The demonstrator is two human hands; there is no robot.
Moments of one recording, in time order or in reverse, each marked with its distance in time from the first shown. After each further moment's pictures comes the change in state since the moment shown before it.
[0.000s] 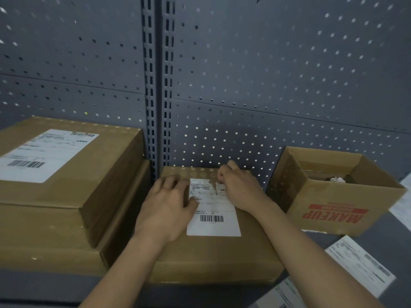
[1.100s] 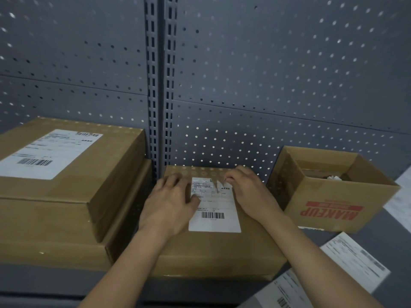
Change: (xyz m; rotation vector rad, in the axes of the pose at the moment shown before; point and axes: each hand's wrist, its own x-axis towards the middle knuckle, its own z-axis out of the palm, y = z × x) left_hand 0.003 -0.001 0.003 0.005 0.002 -0.011; right_hand -0.033 0.006 -0.005 0.283 0.155 -0.005
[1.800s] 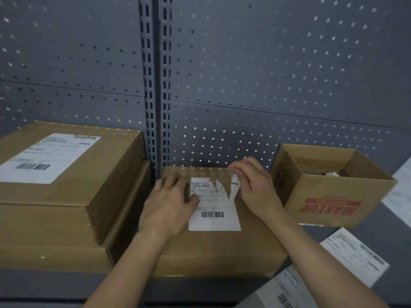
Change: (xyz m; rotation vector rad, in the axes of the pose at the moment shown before) left_hand 0.000 -0.001 0.000 0.009 0.011 0.003; right_hand -0.008 -0.003 -0.009 0.194 0.334 -0.094
